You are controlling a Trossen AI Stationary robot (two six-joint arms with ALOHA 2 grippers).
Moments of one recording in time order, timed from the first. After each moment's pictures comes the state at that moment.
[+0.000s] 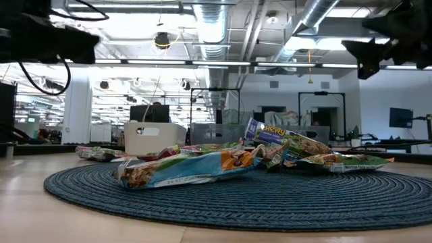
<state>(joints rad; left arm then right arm) -0.06 0.01 0.01 0.07 0.19 0.28 0.07 0.02 0.01 0.17 -0.03 0.14</state>
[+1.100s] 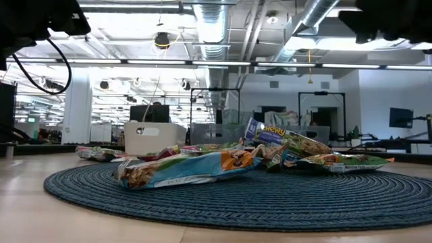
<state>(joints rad) -0.07 0.01 0.01 0.25 0.36 0.44 0.14 0.25 0.17 0.22 0.08 -0.34</state>
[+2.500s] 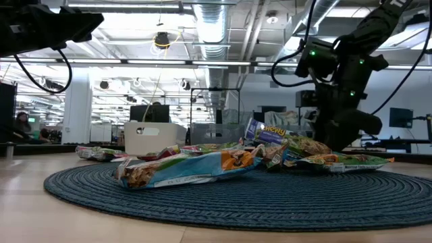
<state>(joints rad) -0.07 0.01 0.01 0.23 0.04 0.55 -0.19 1.45 0.59 -0.33 0.05 -0.25</state>
